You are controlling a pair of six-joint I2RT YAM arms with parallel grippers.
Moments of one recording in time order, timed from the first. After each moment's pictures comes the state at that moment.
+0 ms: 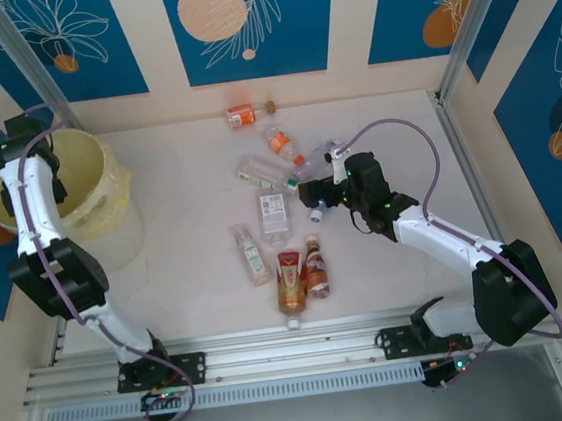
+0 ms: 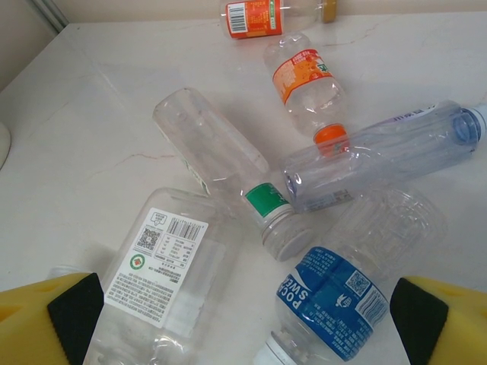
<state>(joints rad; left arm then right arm) 0.38 1.80 1.90 -1.31 -0.58 -0.08 0.47 1.29 0.80 -0.02 -0.07 0.24</state>
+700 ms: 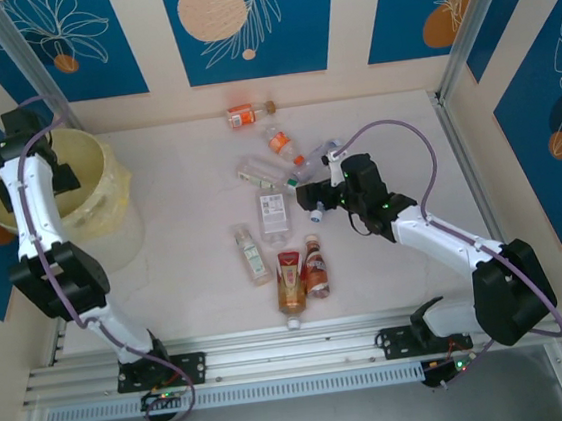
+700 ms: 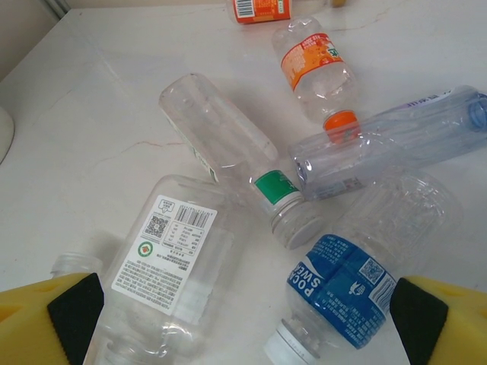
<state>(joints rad) 0.36 1.77 1.94 -1.27 -0.42 -0.09 0.50 1.29 0.81 -0.05 -0.05 0.26</state>
